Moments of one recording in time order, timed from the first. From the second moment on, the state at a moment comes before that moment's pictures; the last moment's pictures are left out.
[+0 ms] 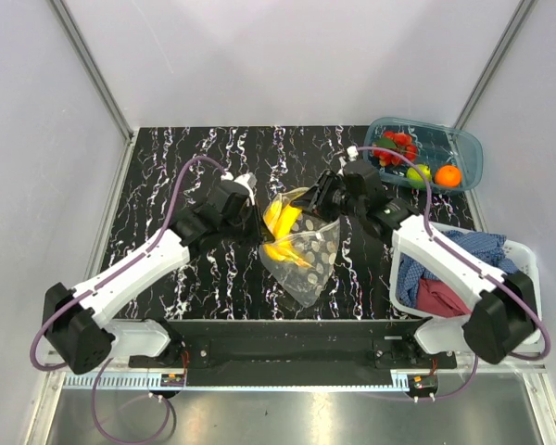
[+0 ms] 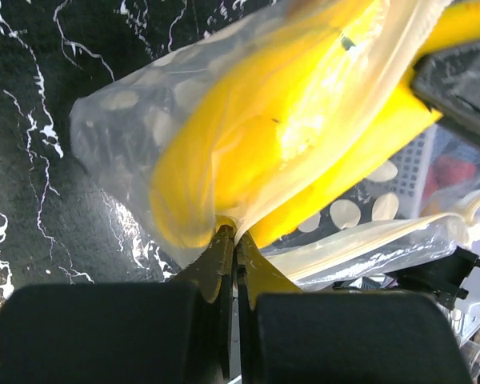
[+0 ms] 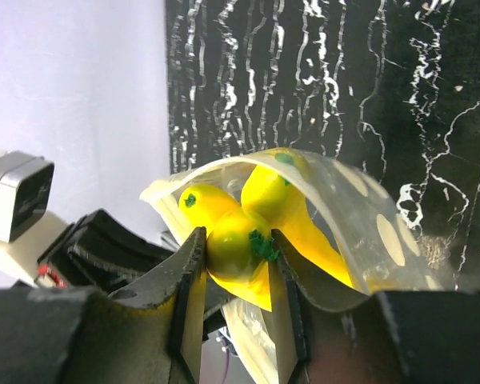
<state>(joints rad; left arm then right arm) -0.71 1.25 1.07 -0.58 0.11 -0.78 0.59 1.36 1.10 -0.24 -0.23 1.00</state>
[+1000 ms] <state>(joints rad) -0.71 1.26 1.15 -0.67 0.07 -0.72 0.57 1.18 0.90 -0.02 -0.75 0.64</state>
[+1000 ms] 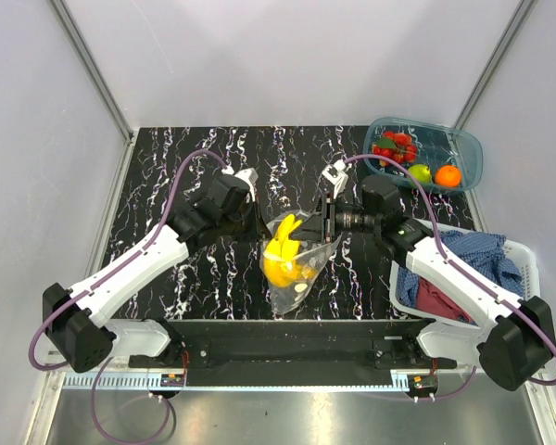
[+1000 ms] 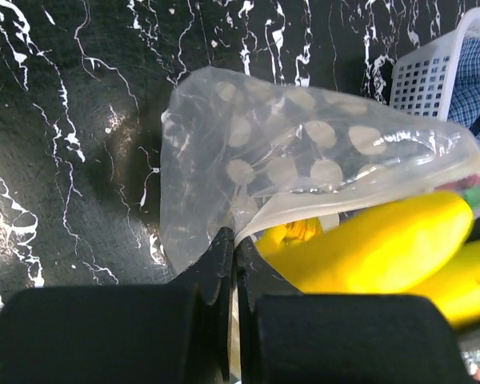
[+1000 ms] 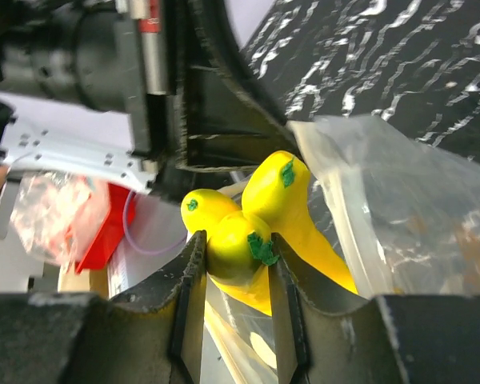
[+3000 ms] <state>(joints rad) -0.58 1.34 1.34 -0.83 -0.20 -0.26 -0.35 1.93 1.60 -0.21 -0.43 1.23</state>
